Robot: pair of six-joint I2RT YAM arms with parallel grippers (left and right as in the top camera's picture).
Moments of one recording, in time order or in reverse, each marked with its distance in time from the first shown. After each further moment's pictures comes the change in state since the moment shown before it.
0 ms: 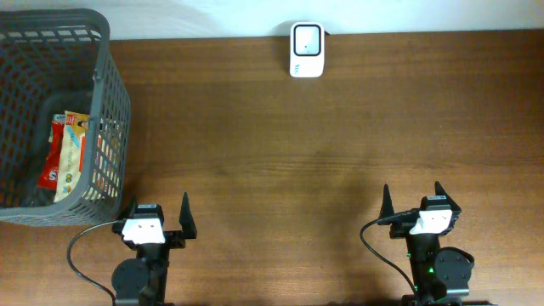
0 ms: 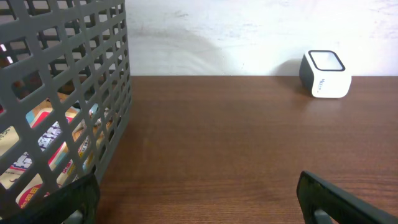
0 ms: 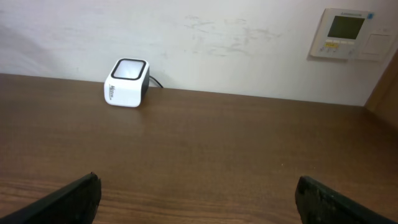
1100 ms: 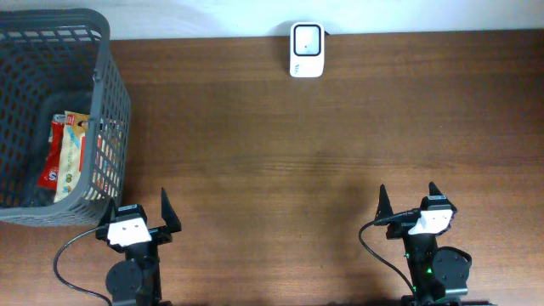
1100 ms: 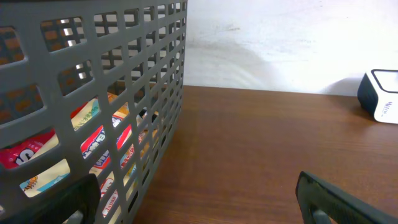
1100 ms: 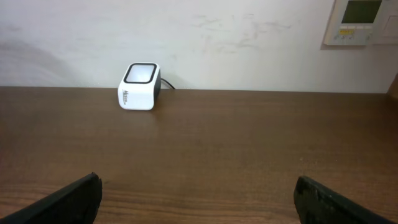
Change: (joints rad) left arm 0.135 0.002 -0.043 0.101 -0.050 0.009; right arm 0.038 0.000 0.000 -0.007 0.005 0.089
